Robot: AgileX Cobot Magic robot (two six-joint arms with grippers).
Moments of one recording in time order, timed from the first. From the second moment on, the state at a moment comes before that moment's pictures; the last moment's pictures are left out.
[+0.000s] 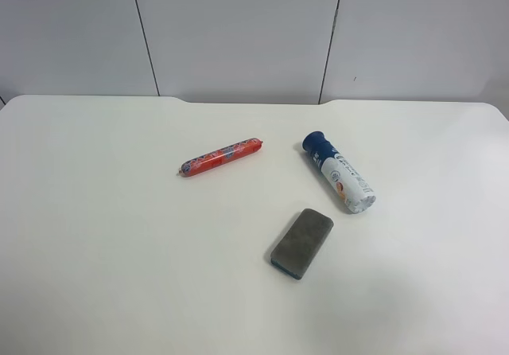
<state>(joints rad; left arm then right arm) 0.17 -0.01 -0.51 -0.06 1.06 0.02 0.26 0.17 -0.52 0.04 1.10 -0.09</state>
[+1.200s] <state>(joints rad) 0.17 -0.01 -0.51 -0.06 1.06 0.02 0.04 0.00 -0.52 0.05 1.06 -0.08</state>
